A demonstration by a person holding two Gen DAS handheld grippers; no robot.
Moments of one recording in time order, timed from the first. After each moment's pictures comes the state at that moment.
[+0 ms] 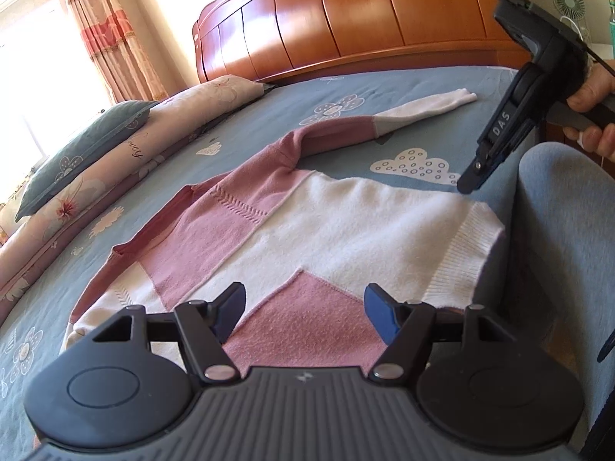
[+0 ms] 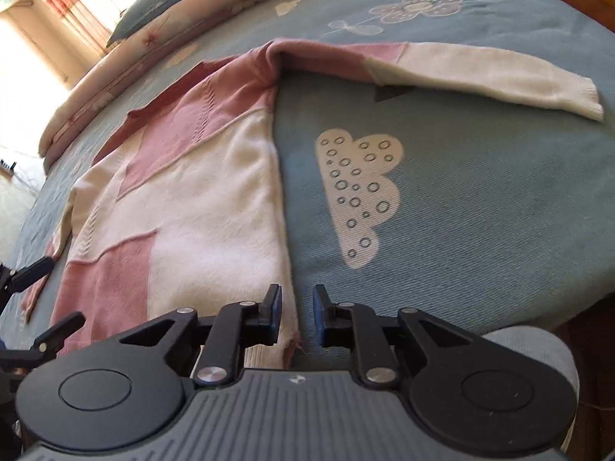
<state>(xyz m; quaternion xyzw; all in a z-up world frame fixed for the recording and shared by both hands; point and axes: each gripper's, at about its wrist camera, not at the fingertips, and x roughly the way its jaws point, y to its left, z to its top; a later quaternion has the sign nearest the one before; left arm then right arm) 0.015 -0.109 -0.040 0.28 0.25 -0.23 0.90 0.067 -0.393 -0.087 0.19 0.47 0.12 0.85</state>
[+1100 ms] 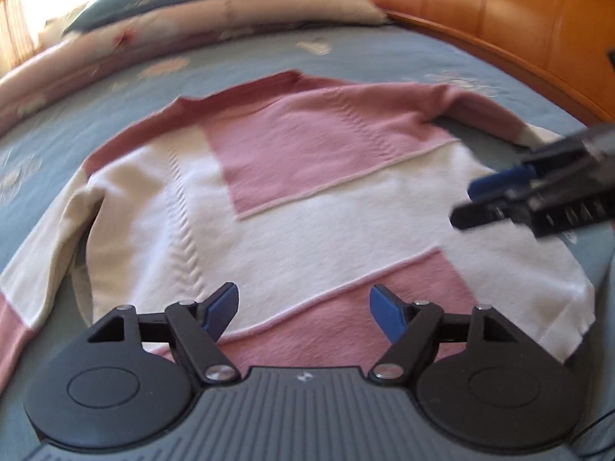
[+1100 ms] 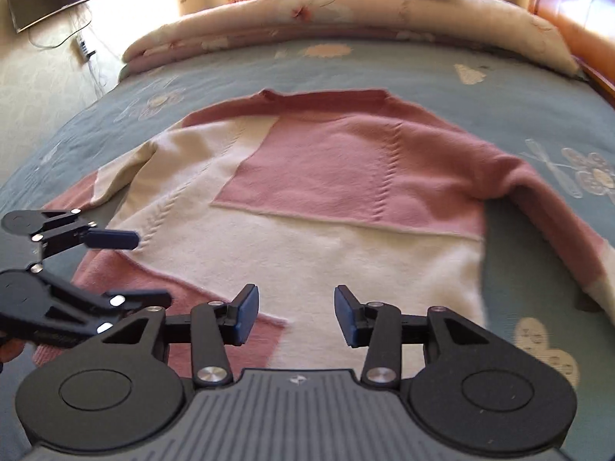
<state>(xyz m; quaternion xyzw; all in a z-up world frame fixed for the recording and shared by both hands) 0.120 -0.018 -0.052 0.07 0.41 -0.12 0.90 0.155 -0.226 -0.050 -0.02 0.42 0.28 0.86</state>
